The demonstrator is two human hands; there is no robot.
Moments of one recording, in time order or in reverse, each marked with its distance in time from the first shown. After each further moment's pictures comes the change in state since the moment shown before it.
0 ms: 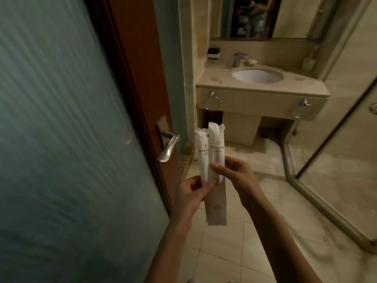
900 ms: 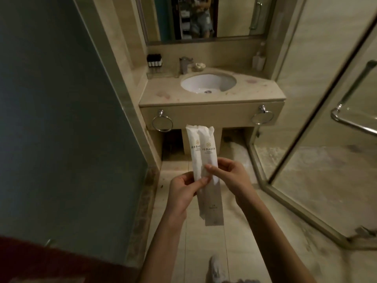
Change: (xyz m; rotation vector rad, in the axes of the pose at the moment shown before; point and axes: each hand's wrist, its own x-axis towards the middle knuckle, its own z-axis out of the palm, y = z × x) left_hand 0.320 0.041 0.175 0.136 -0.181 -0.131; right_hand 0.265 -0.018 -0.191 -0.043 0.320 0.046
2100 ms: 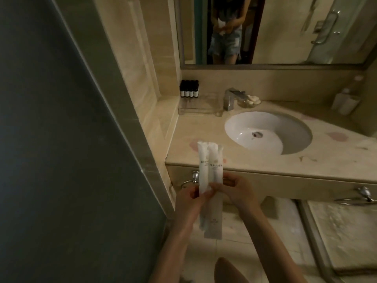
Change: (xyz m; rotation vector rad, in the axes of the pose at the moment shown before) left_hand 0.501 0.151 -0.136 0.078 0.094 0.026; right_hand 0.523 -0.053 0.160 -0.070 -0.036 0.099
